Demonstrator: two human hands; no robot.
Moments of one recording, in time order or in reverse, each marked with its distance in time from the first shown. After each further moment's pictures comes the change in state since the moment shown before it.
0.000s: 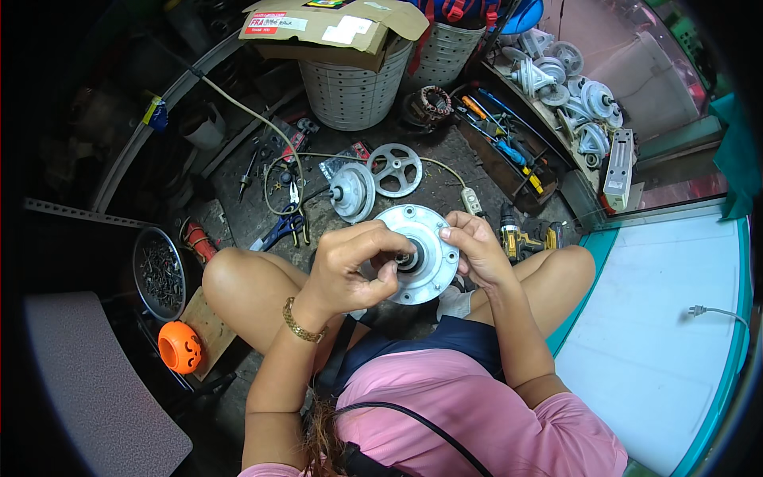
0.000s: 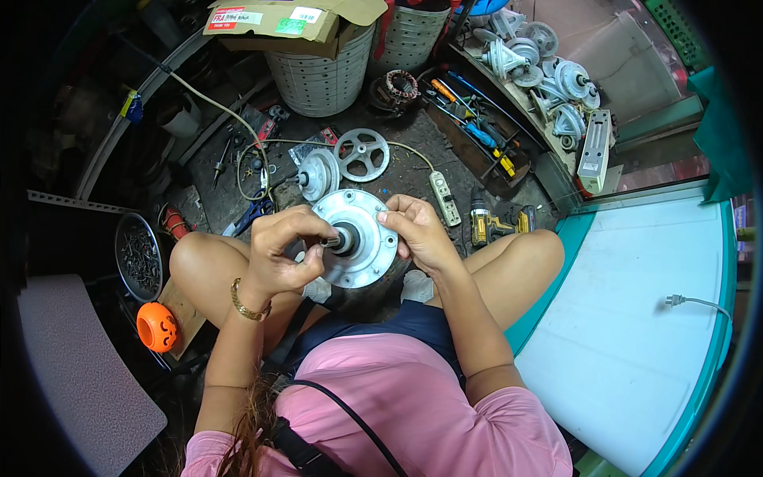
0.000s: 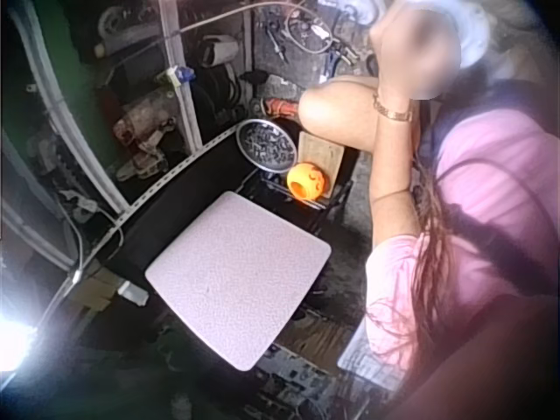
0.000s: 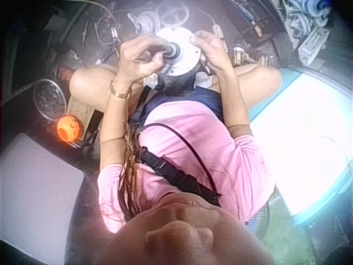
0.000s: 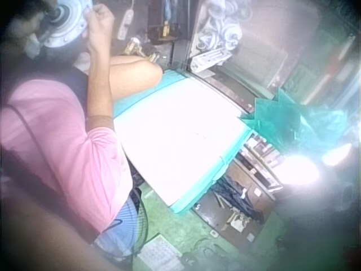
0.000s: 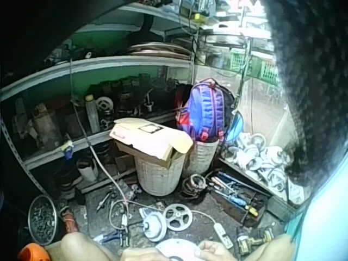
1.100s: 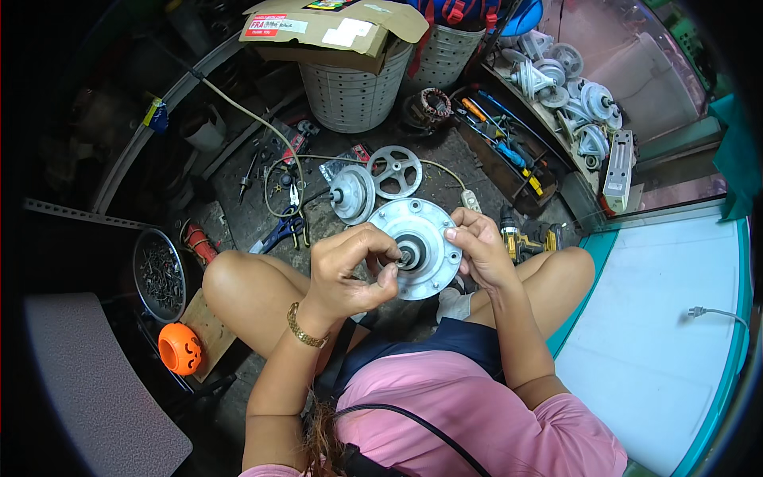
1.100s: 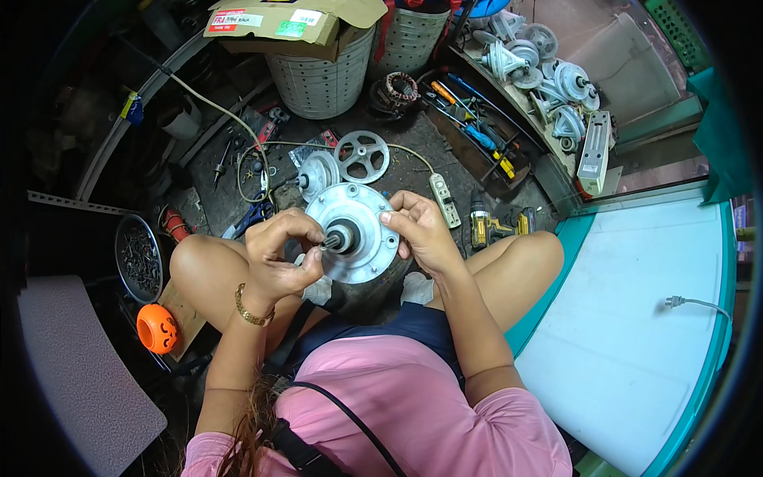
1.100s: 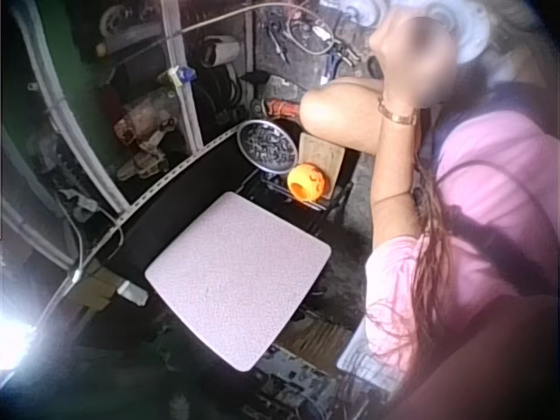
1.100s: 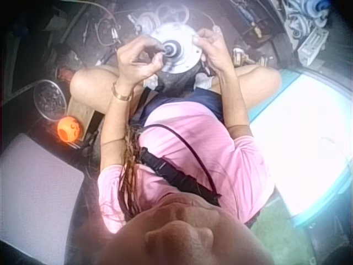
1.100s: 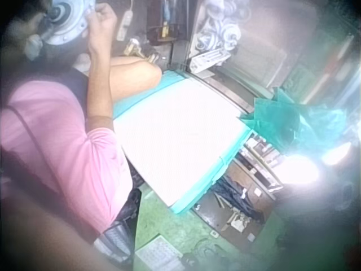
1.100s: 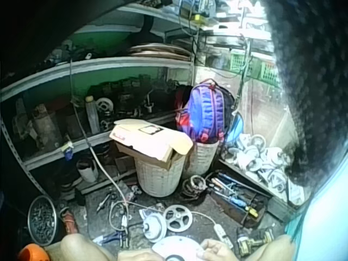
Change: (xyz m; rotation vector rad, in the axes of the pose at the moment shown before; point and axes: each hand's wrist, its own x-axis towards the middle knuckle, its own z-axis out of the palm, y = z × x) left_hand -0.007 -0.006 0.005 -0.011 0.125 0.021; right_hand -0.001 -0.008 0.002 -0.068 0.033 -0.091
